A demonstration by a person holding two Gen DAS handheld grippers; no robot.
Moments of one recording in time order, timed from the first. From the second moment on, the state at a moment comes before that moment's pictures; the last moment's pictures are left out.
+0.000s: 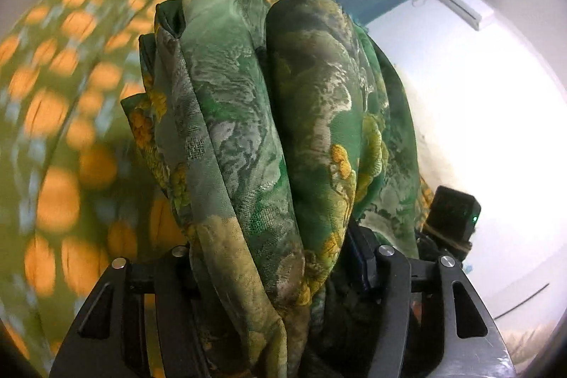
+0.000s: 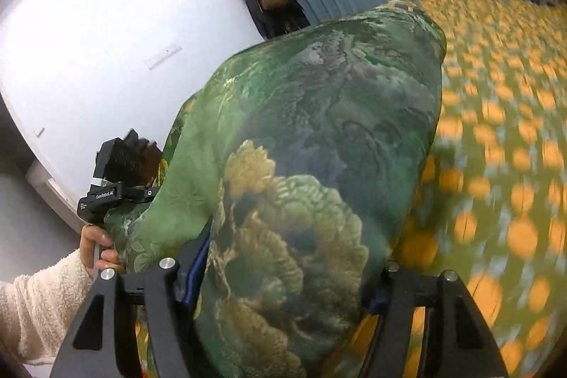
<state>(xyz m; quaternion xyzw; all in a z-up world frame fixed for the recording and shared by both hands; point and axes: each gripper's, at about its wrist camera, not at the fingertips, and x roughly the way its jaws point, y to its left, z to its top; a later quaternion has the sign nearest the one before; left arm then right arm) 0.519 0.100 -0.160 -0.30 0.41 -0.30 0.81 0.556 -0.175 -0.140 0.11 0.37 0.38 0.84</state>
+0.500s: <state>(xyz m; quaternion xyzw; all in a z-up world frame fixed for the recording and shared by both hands) 0.626 0.048 -0.245 -0.29 0.46 -0.26 0.80 0.689 -0.250 -0.272 0.24 0.47 0.37 0.77</state>
